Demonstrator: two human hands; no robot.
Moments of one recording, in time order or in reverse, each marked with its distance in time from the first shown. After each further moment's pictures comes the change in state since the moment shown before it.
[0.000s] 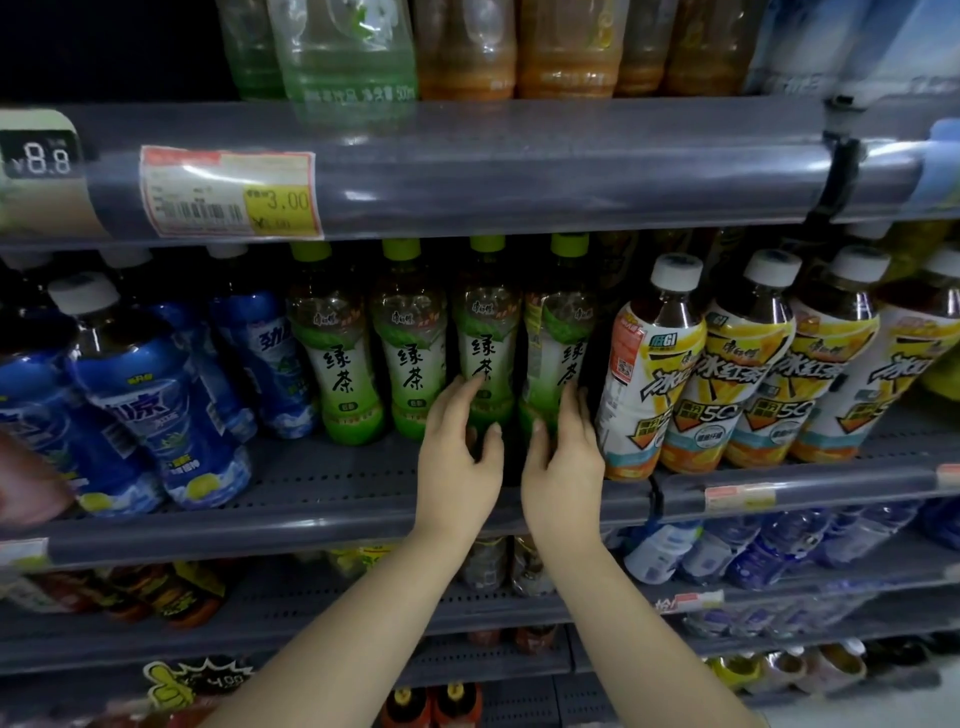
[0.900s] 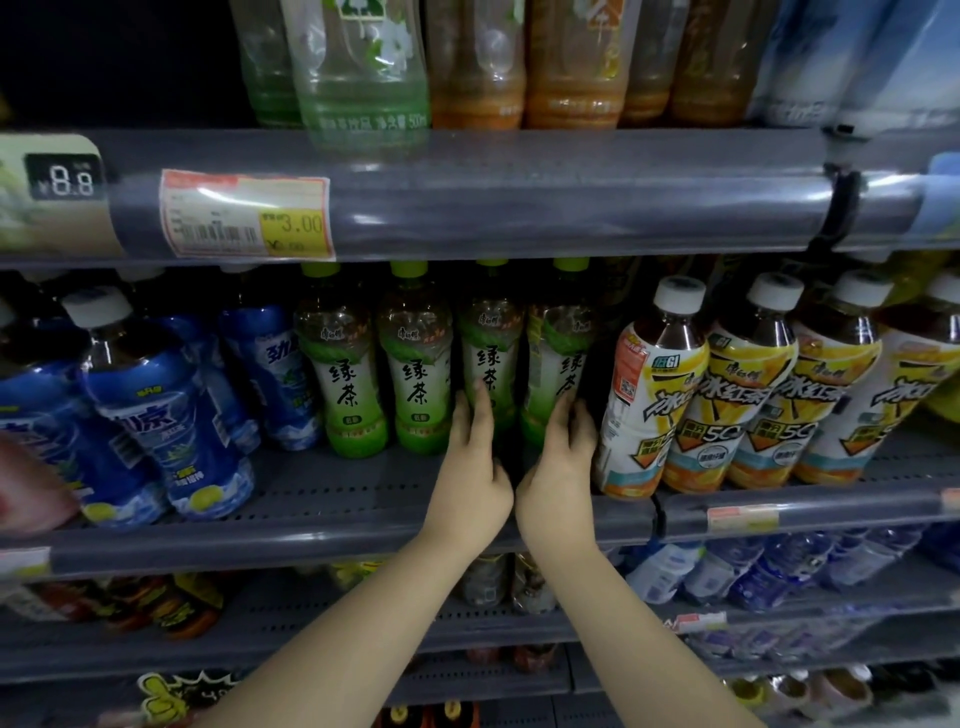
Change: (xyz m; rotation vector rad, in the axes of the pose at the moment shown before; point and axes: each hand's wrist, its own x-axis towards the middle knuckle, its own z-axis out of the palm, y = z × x) left_hand 0.005 0.004 0.004 0.086 -0.273 -0.067; right_hand 0.003 -0.005 0.004 -0.138 -0.121 -0.018
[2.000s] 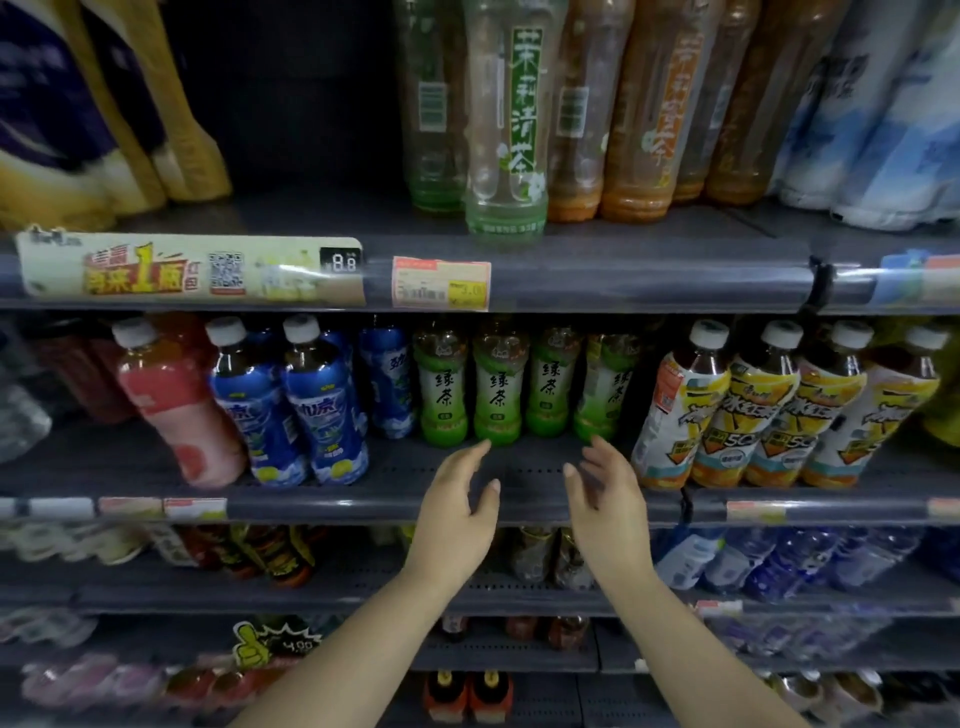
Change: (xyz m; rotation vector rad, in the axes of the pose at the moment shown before) left_hand -0.087 0.001 -0.100 -0.142 0.068 -0.121; right_hand -0.055 -0.050 -0.051 0.333 -0.143 0.103
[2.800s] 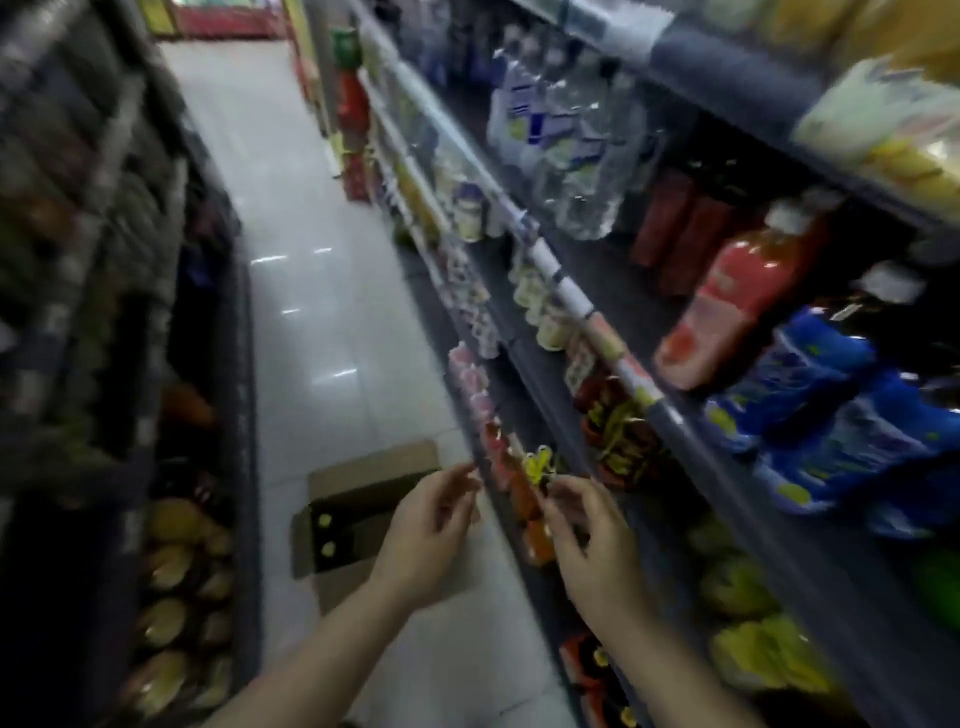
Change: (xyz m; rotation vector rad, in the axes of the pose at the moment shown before) left_hand -0.229 -0.111 -0.136 0.040 0.952 -0.696; right_hand -0.130 -0.063 0.224 0.128 -1.259 -0.495
